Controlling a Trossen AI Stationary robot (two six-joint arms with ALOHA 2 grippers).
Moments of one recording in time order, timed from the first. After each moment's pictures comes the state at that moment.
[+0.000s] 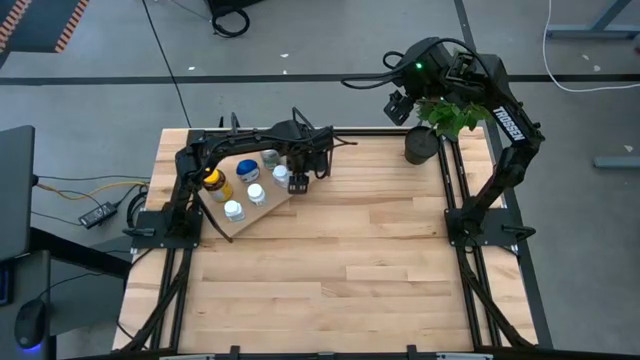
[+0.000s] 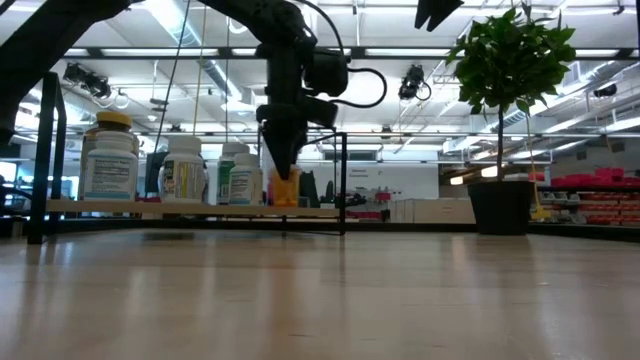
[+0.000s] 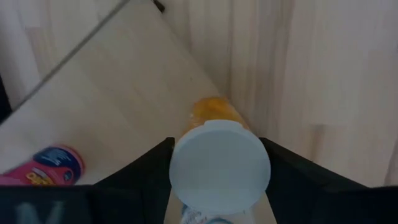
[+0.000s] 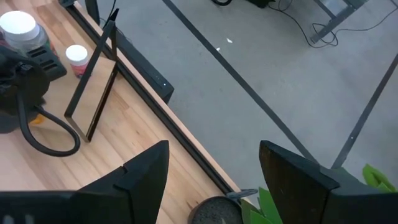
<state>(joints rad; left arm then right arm) 0.37 2.07 1.79 -1.17 -0.04 0.41 -0.49 1.64 2.33 -1.52 0.40 0.02</state>
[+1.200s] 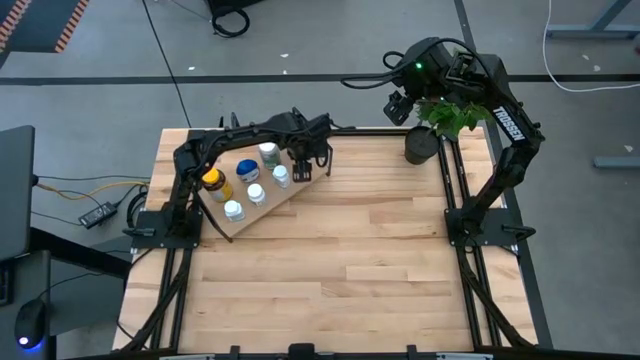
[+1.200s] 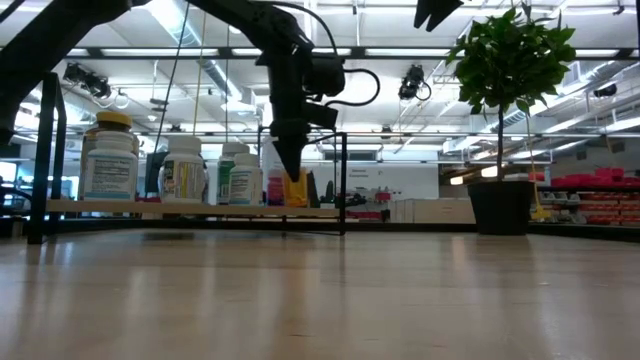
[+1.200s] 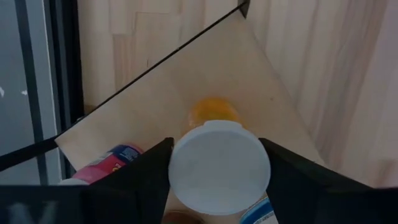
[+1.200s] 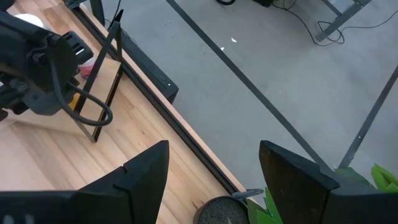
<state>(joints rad) 0.43 2.07 1.79 -1.05 -0.14 0.40 -0.49 1.64 2.33 -1.52 0.38 0.03</state>
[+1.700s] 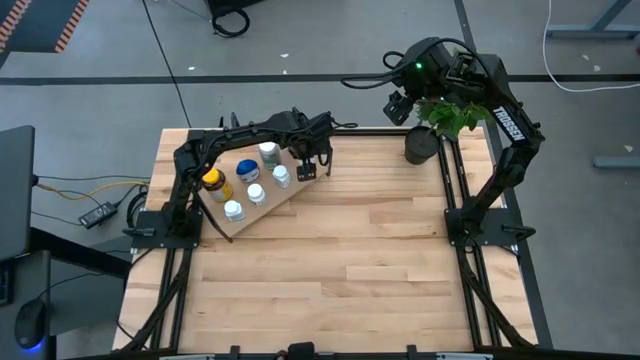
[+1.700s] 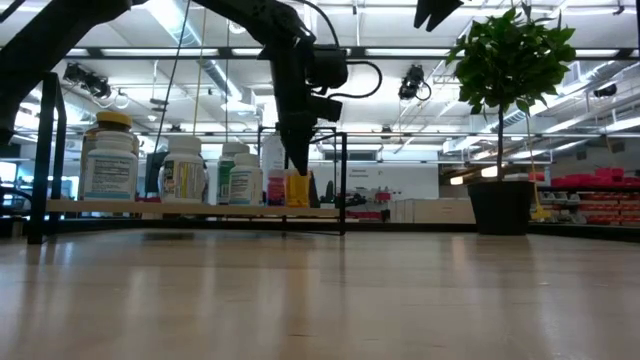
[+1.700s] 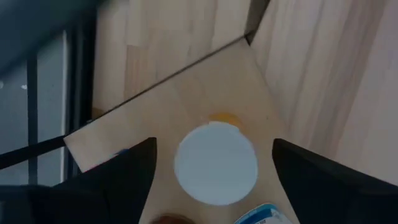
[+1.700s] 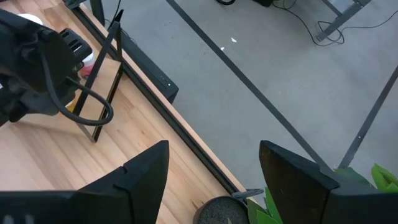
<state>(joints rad) 0.43 2.07 1.83 -1.05 -0.14 0.31 -0.49 1.64 2.33 -1.52 0.38 0.03</state>
